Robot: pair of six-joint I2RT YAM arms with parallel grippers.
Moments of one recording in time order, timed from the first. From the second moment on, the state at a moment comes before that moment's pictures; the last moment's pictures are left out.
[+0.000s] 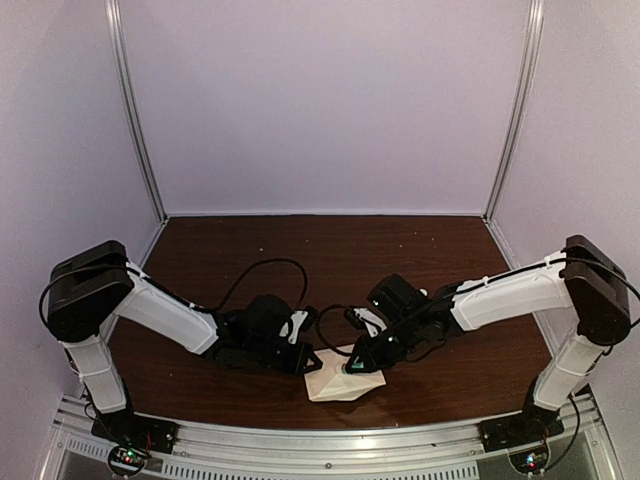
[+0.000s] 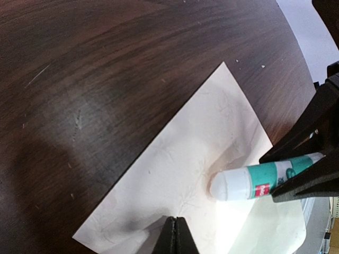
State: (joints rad) left arm -1.02 1.81 0.74 0.30 0.24 -0.67; right arm 0.95 1.67 0.87 -0.21 -0.37 0.61
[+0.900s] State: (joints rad) left arm -1.02 1.81 0.74 0.30 0.24 -0.67; right arm 0.92 1.60 0.82 -0.24 -0.33 0.63
